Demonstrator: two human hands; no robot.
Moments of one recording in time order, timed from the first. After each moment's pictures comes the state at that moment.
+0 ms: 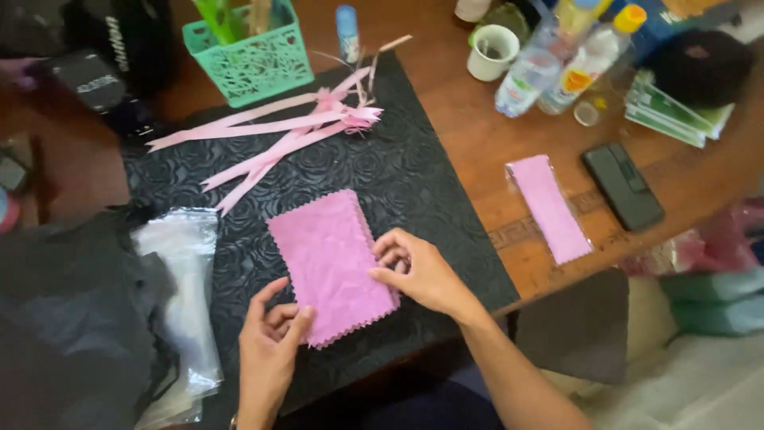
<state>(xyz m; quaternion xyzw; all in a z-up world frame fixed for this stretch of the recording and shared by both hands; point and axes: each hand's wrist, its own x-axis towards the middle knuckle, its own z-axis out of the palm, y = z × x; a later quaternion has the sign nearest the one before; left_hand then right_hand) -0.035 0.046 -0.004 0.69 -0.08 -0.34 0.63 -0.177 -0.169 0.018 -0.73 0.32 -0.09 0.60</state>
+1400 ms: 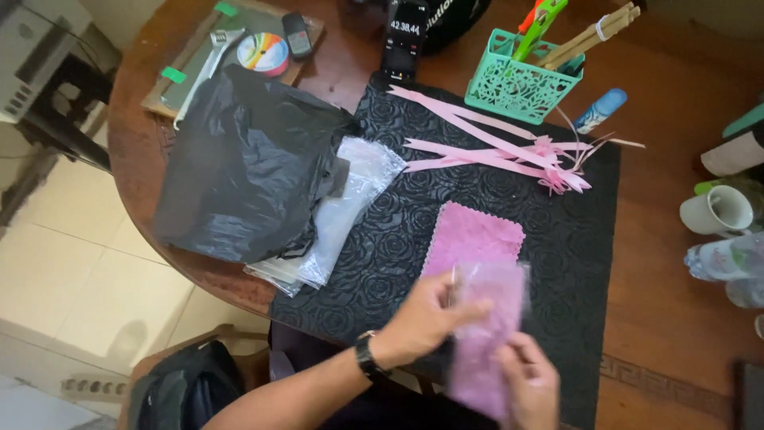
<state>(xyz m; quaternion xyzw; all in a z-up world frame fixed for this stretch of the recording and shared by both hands) -0.074 0.008 0.040 0.50 -0.21 -0.39 0.74 -0.258 -0.151 -0.077 -0.66 0.33 -0.18 0.65</state>
